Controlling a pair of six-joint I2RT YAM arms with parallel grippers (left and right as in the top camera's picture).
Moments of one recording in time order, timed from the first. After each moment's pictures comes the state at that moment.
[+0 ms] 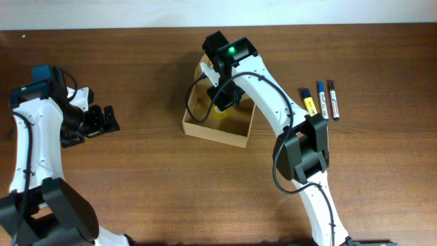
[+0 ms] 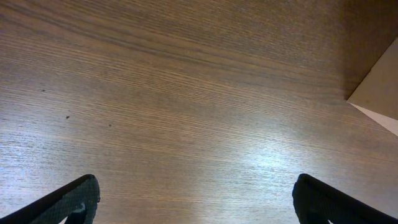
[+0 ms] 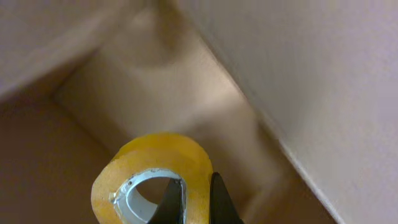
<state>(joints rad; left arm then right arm) 0.34 1.73 1.47 -1.25 0.16 0.06 0.52 2.44 2.34 -1.38 -0.08 -0.11</state>
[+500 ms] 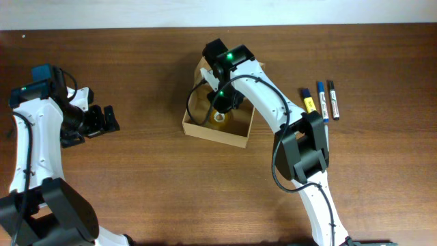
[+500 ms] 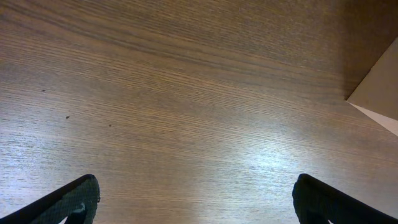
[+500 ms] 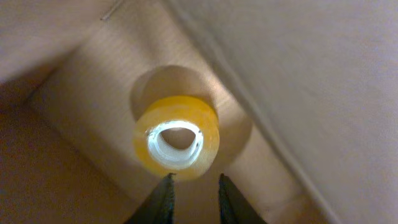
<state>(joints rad) 0.34 1.73 1.47 -1.25 0.16 0.06 0.52 2.44 2.28 -1.34 -0.08 -0.11</state>
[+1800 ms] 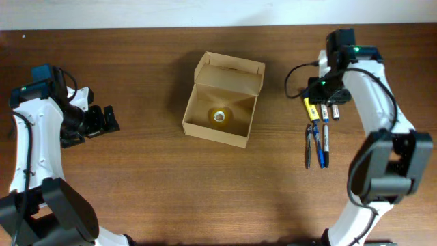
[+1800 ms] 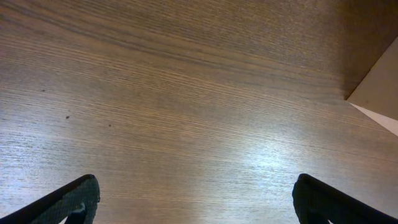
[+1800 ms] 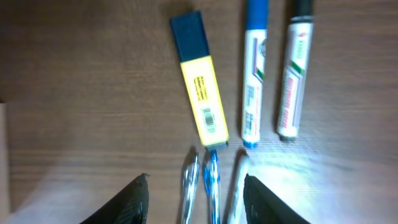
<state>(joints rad) 0.34 1.73 1.47 -1.25 0.16 0.06 -0.04 2.03 1.70 -1.12 0.01 -0.02</state>
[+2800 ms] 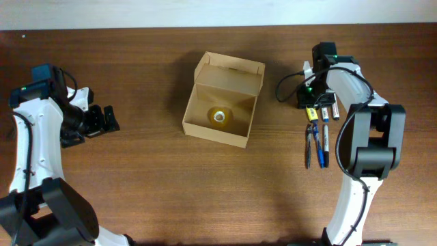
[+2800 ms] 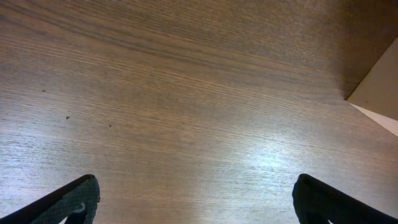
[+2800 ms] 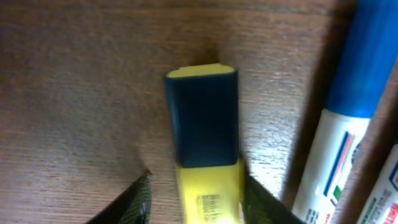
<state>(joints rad) 0.34 1.73 1.47 -1.25 0.16 0.06 -0.04 2.25 1.71 -0.94 -0.01 -0.10</state>
